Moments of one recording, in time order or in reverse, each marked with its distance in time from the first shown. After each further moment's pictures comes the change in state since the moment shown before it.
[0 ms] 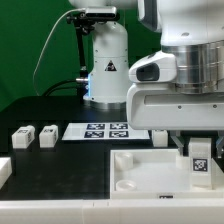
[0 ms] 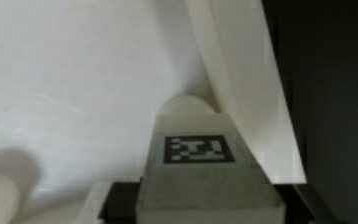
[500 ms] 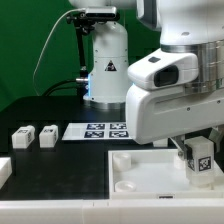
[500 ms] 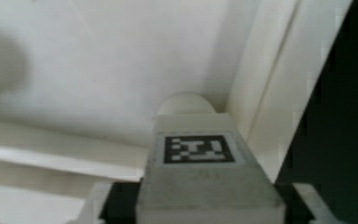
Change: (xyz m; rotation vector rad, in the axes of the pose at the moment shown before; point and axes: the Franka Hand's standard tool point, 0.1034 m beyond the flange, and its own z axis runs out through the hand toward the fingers) arm 0.001 0.001 -0.001 -0.020 -0.007 -0.655
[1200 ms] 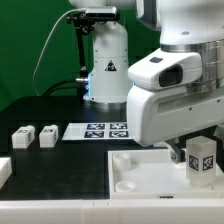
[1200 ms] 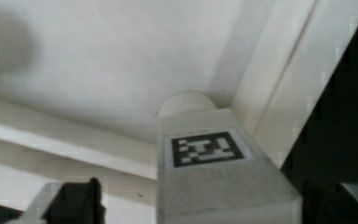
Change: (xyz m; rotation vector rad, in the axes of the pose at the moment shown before) arm 0.000 0.002 0.000 -0.004 -0.003 -0.219
